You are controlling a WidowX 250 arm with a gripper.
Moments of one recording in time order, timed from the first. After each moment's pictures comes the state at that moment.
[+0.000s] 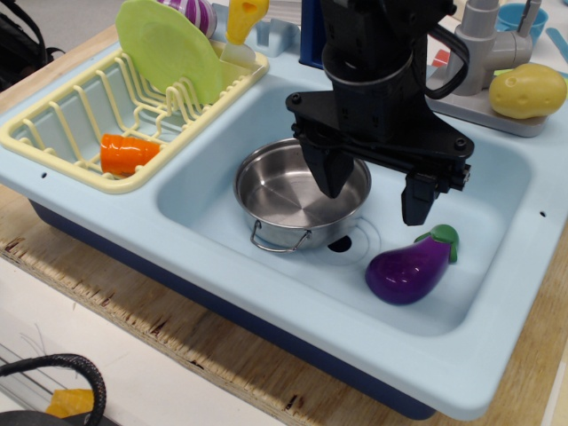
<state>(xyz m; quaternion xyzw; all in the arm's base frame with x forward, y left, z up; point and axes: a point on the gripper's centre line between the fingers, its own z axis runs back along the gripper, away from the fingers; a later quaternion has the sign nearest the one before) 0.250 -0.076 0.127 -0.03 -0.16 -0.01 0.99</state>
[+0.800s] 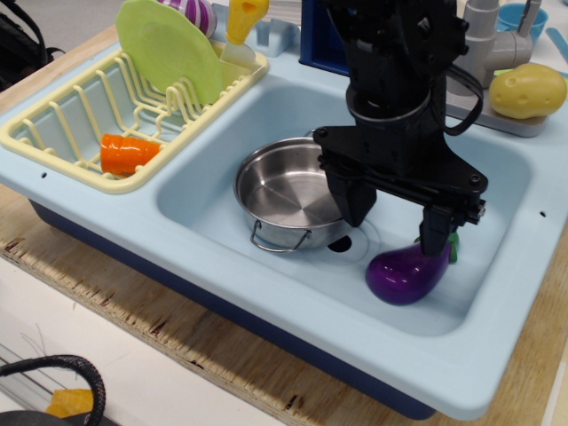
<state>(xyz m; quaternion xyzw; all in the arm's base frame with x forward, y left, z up) 0.257 -0.090 0.098 -0.06 -0.13 -0.05 0.99</state>
